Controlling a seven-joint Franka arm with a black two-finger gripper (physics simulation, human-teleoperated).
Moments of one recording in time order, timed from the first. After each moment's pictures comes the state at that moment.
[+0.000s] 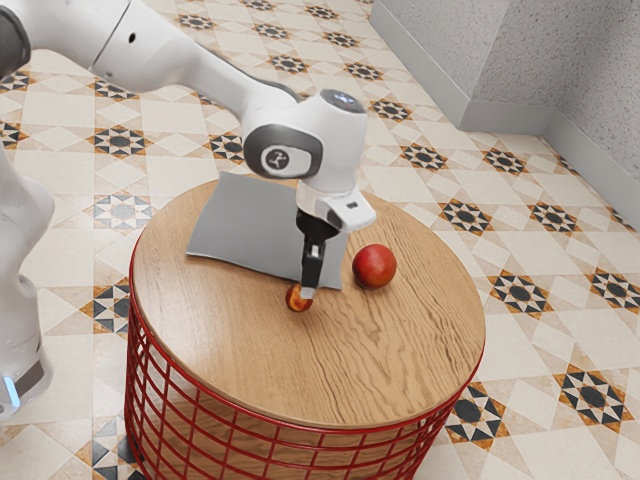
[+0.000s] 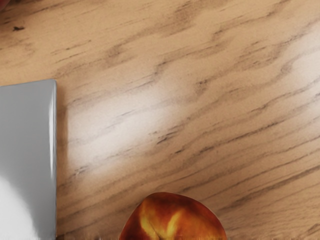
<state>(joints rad) -0.39 -0.21 0.23 -2.25 -0.02 2.09 0.17</state>
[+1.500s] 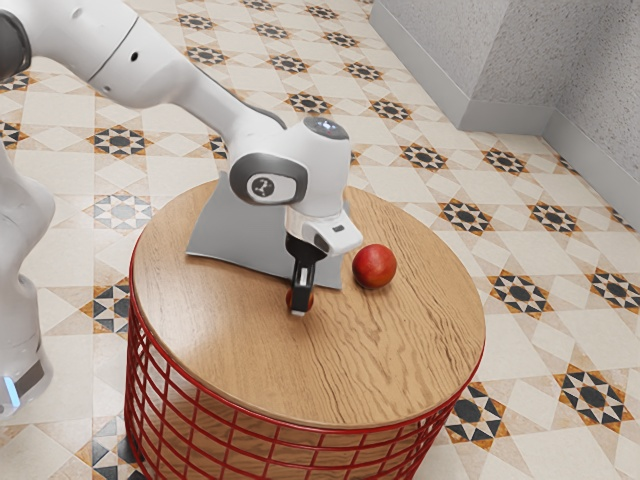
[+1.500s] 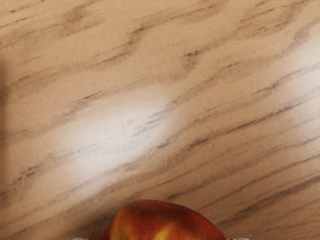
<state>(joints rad) -0.40 -0.21 0.23 -2.36 -0.04 2.24 0.19</state>
